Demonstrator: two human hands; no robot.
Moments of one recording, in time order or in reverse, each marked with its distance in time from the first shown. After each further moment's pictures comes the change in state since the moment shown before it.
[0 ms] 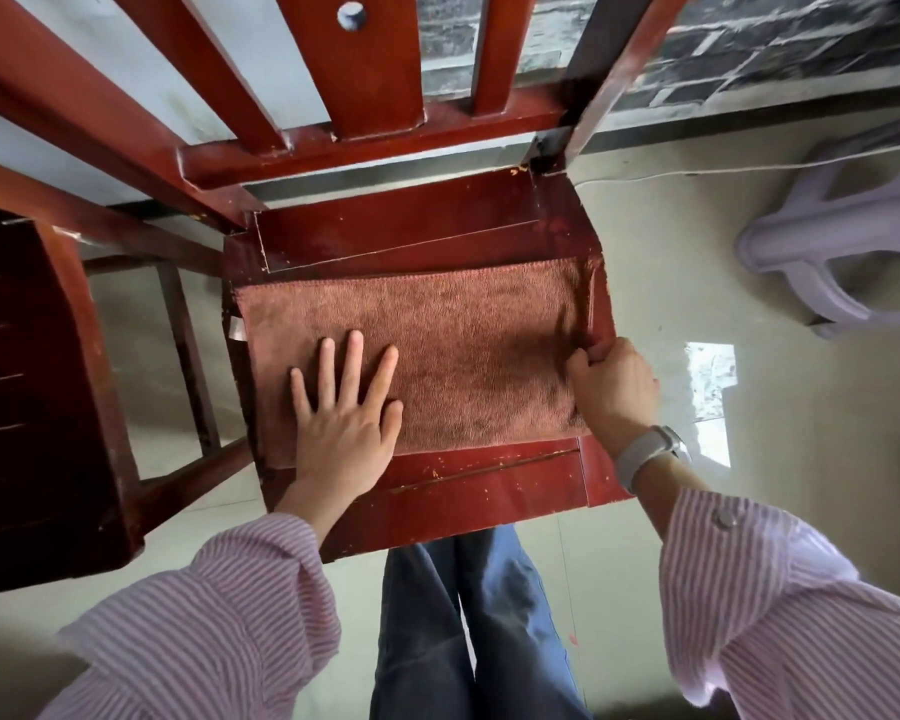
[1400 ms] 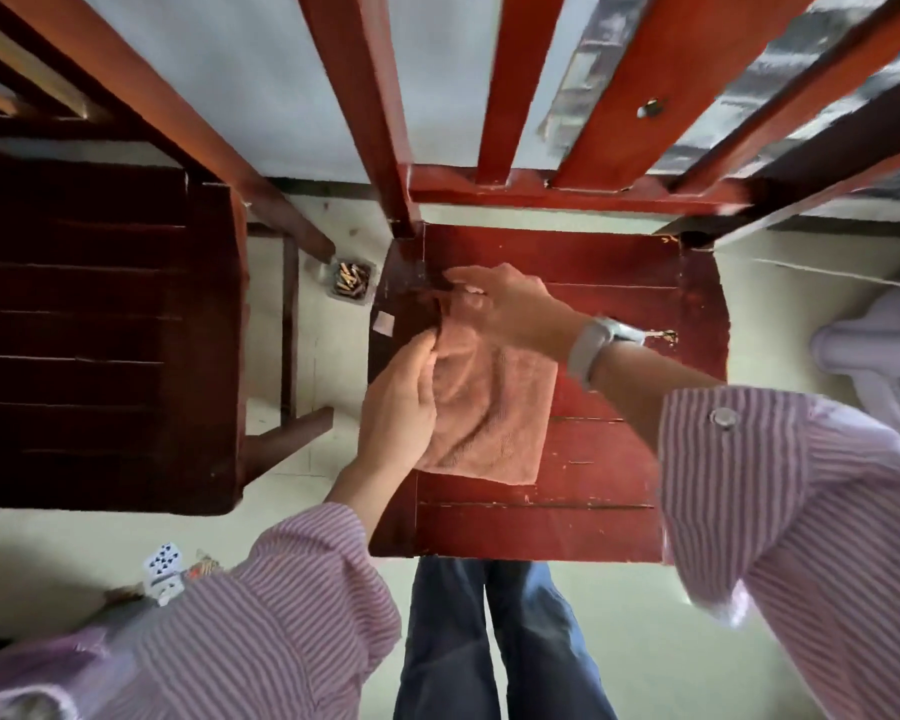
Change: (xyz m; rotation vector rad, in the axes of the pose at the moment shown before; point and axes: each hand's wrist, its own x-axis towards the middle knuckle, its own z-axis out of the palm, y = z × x) left_hand -0.008 -0.047 -0.062 -0.766 0.347 -0.288; right_hand -0.063 -0.219 0.040 -0.273 -0.679 -0.857
